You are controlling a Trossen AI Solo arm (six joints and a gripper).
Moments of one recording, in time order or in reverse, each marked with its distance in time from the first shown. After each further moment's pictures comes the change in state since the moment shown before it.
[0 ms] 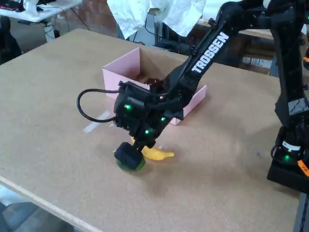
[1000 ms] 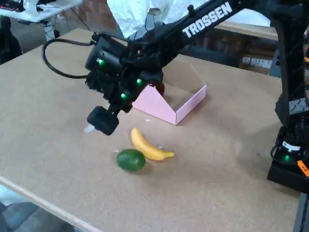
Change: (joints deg) arm -0.9 -3.7 21.4 -20.9 4.2 -7.5
